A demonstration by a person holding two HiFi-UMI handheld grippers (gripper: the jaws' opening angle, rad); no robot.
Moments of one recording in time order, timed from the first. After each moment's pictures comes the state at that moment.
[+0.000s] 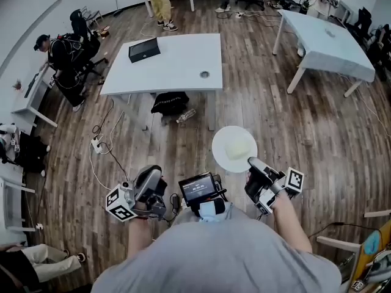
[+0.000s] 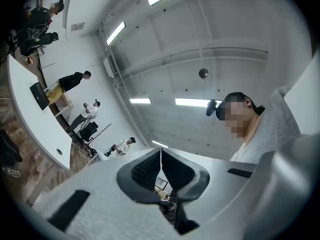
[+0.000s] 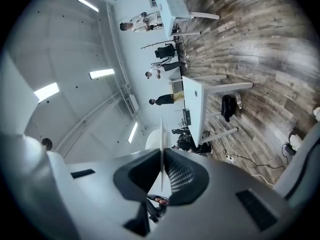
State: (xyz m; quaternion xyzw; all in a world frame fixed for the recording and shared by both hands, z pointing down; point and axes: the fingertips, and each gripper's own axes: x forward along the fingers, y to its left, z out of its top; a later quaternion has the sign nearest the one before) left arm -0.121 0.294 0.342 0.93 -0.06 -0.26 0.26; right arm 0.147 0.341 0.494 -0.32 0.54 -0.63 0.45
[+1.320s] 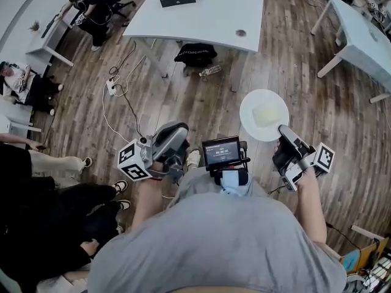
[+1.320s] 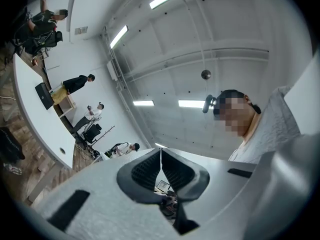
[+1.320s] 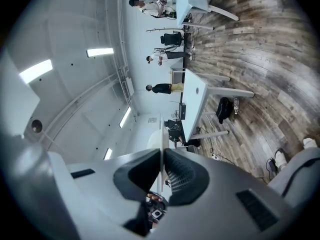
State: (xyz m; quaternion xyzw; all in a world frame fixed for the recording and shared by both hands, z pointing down) left arm -0.105 0.305 0.356 0.92 -0.08 -0.27 0.27; right arm 0.160 0.323 0.479 -0.32 0.62 -0.62 0.35
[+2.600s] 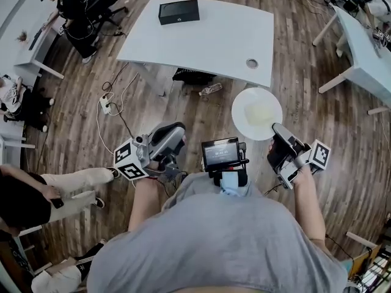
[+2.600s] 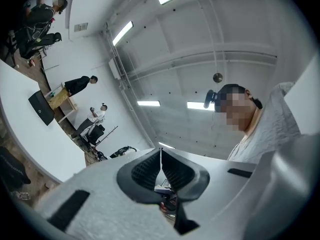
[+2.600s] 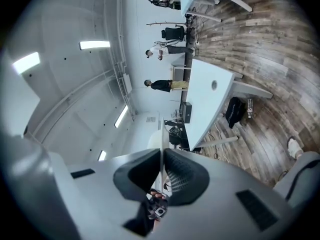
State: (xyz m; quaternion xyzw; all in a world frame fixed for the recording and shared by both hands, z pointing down) left arm -0.149 0.073 0.357 0.93 -0.08 -0.26 0.27; right arm 0.106 0.095 0.463 -0.32 0.63 -0.62 0.33
